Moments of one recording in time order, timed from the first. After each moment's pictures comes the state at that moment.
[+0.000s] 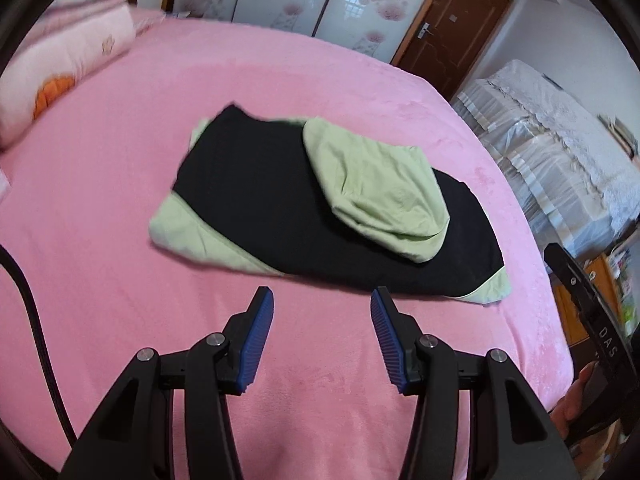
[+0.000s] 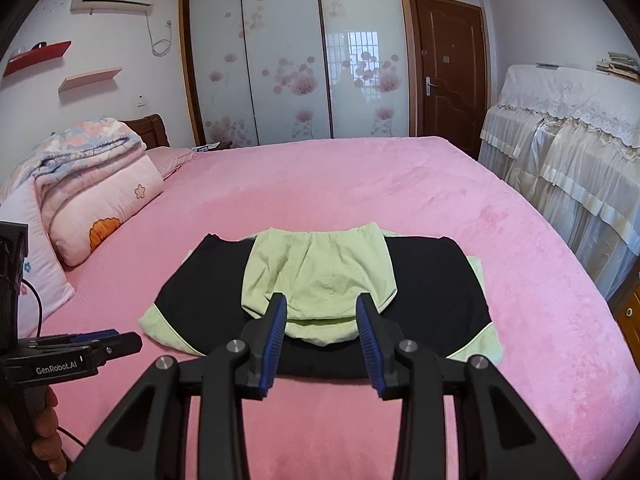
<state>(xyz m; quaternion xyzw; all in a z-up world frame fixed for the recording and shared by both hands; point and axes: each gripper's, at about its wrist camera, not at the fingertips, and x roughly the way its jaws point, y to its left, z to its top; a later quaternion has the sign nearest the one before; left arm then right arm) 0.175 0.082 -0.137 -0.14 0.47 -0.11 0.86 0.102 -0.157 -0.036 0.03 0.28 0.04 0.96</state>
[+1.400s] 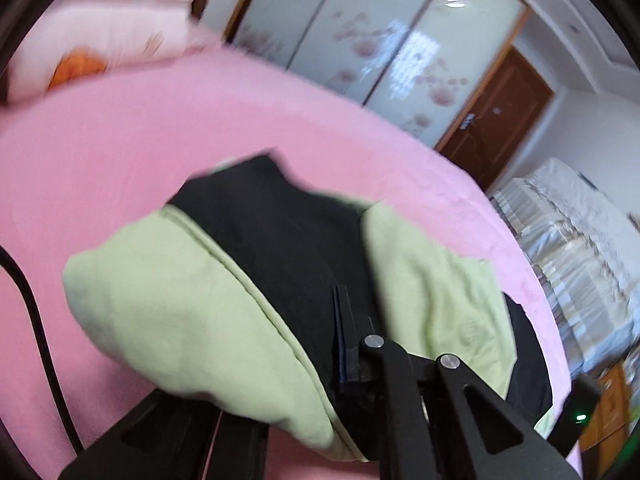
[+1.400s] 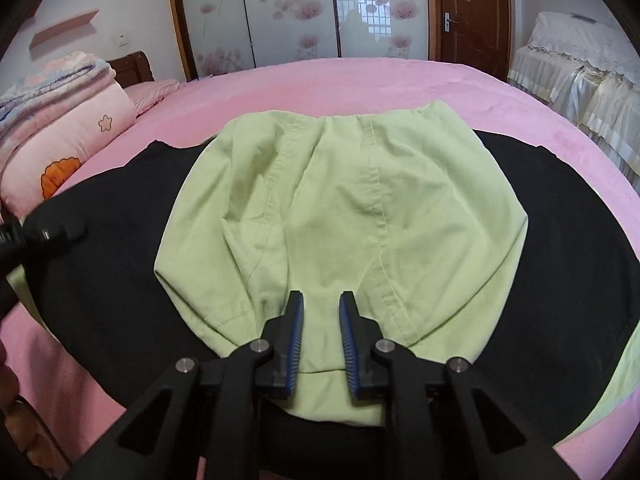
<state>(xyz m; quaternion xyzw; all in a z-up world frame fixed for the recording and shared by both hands) 0.286 0.080 -0.208 -0.20 0.32 -0.02 0.92 0.260 -0.122 -0.198 0.05 0.39 0.05 0.92</state>
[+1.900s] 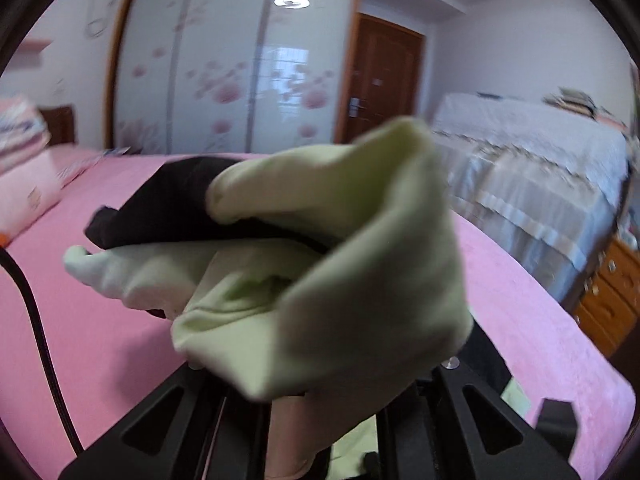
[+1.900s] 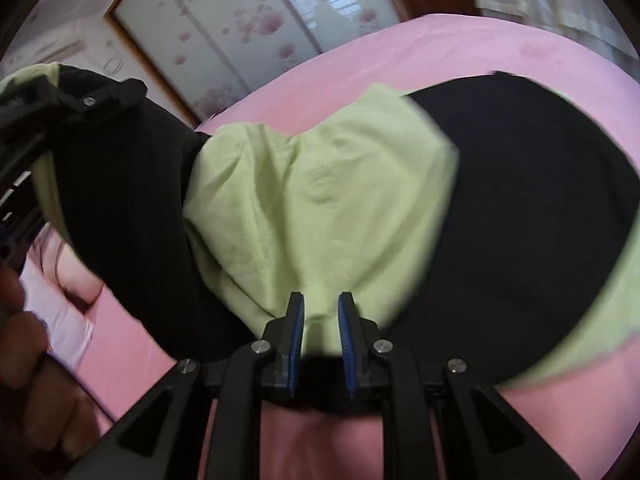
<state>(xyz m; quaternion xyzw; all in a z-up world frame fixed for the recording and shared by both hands) 0.293 -0.115 -0.127 0.00 0.25 -0.17 0.95 0.213 -0.231 -0.181 0.24 0.39 0.07 0.88</state>
